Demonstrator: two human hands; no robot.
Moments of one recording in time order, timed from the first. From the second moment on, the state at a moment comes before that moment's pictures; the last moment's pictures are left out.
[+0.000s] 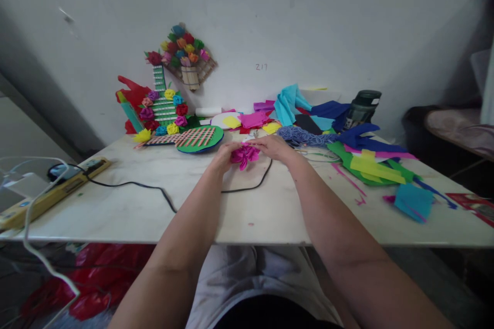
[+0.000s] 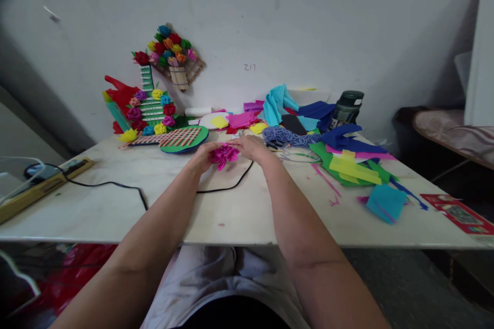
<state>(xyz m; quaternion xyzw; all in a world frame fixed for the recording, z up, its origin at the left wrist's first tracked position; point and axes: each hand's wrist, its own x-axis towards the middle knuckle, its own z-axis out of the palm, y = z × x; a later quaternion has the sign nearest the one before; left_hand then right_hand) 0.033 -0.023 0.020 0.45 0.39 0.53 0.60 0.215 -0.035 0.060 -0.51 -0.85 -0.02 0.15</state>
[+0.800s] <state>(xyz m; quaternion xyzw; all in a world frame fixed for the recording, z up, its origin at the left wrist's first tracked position) 0.031 -0.019 0.015 0.49 0.37 0.51 0.61 0.210 -0.033 0.058 -0.51 -0.85 -0.02 0.16</state>
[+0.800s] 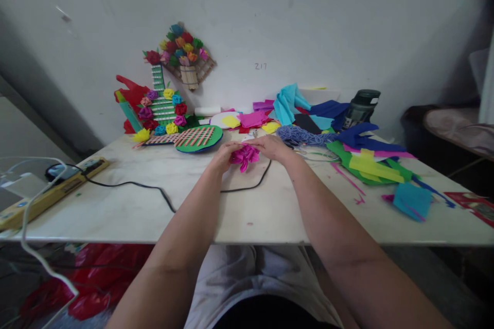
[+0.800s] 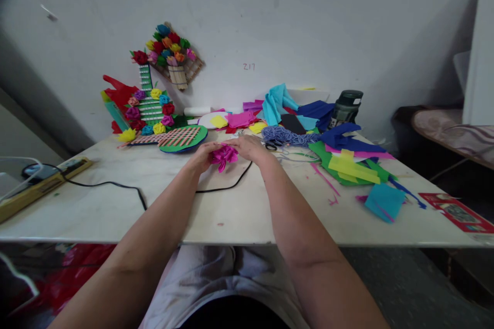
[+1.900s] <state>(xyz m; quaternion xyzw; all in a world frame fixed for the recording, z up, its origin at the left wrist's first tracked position) 0.033 -0.021 0.015 0.49 0.36 0.52 0.60 0.195 -0.040 0.055 -0.53 -0.82 -0.07 0.21</state>
